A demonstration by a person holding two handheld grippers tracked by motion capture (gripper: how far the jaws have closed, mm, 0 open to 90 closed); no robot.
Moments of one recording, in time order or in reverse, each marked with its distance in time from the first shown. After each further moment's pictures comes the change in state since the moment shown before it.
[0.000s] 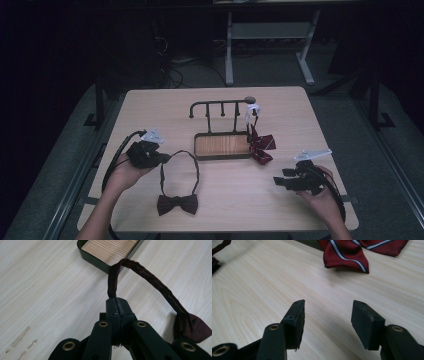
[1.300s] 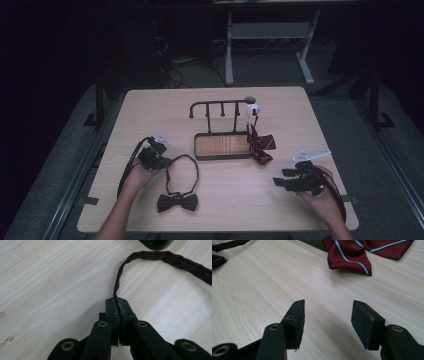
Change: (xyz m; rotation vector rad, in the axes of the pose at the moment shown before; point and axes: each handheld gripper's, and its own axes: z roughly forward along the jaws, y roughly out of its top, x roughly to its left) left arm 0.025 -0.024 0.074 0.105 0.054 -0.152; right arm 0.006 0.002 -0.002 0.003 -0.005 -0.025
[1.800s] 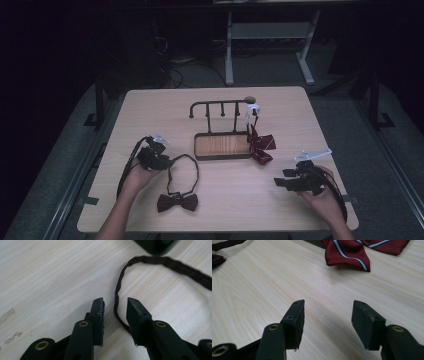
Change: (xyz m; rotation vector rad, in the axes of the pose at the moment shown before) left arm -0.001 0.000 -0.004 -0.018 0.032 -0.032; right arm -0.005 -0.002 0.000 0.014 0.011 0.017
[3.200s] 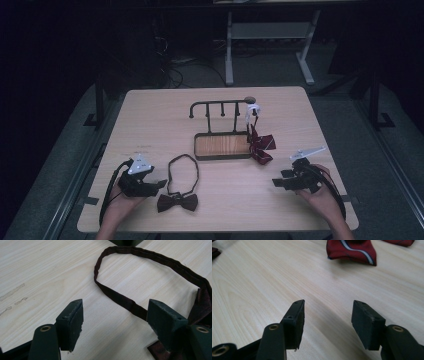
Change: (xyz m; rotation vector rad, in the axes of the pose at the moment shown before) left arm -0.031 -0.073 -0.045 -0.249 0.034 0.059; right arm -0.002 0.005 0.010 0.072 0.008 -0.010
